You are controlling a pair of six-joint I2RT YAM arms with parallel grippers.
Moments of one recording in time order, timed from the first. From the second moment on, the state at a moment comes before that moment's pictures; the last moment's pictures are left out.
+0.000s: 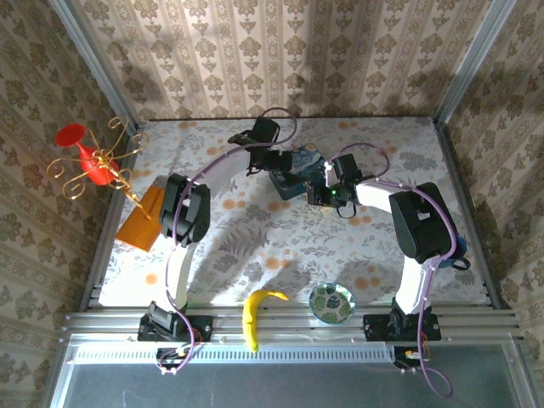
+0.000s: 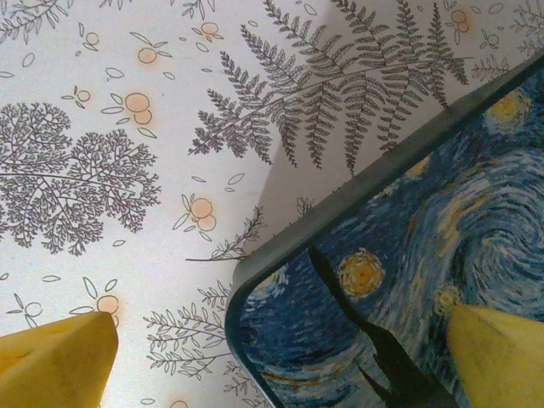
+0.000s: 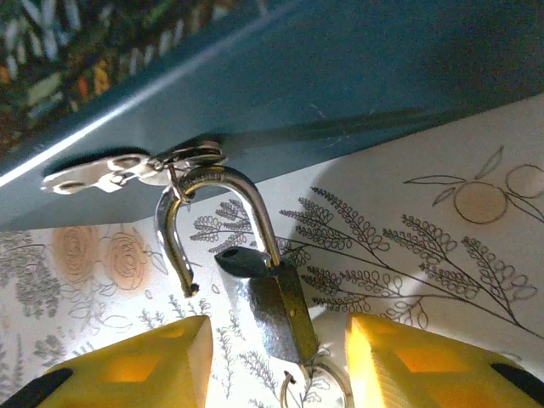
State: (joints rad) left arm -0.56 2.23 1.91 -0.66 -0.02 -0.35; right arm 0.29 1.91 1.11 -0.19 -0.36 0.32
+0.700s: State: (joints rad) left arm -0.56 2.25 1.94 -0.68 -0.09 -0.35; right arm 0.34 1.90 1.06 -0.06 -0.25 0.42
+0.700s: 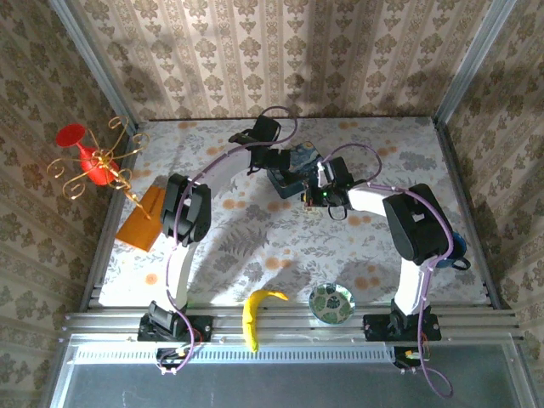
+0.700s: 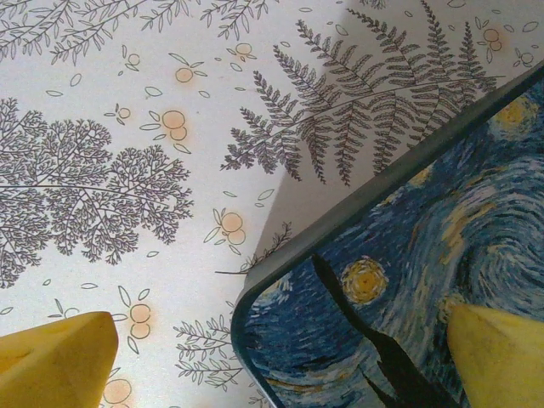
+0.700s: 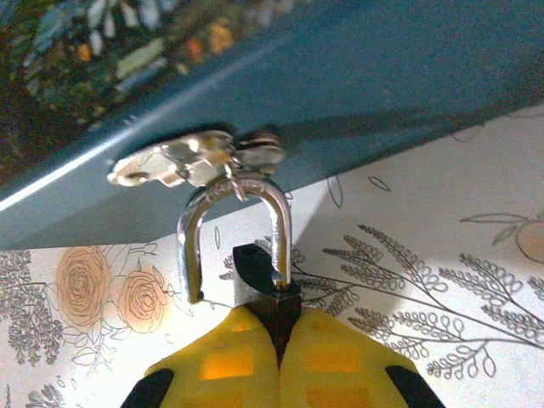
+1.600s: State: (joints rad) left arm -0.57 2.25 1.92 -0.65 -0.12 -0.35; right arm 0.29 1.85 0.91 0.33 -0.25 1.03
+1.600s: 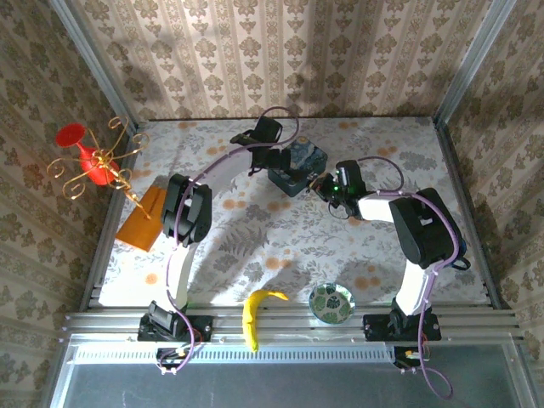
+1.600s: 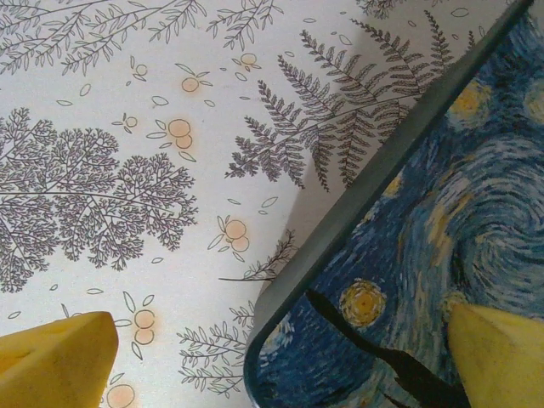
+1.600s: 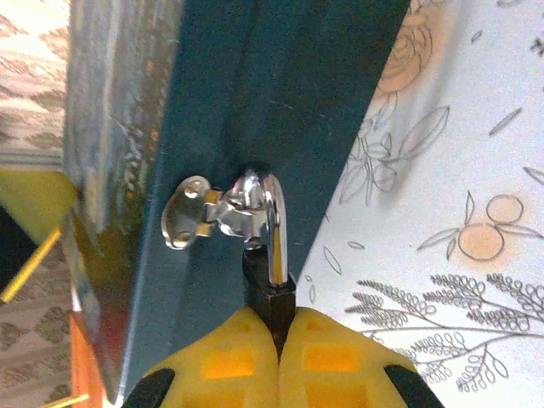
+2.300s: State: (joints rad) left arm -0.61 2.21 1.89 -0.54 -0.18 -0.21; right arm 0.23 1.88 0.93 0.35 -0.29 1.07
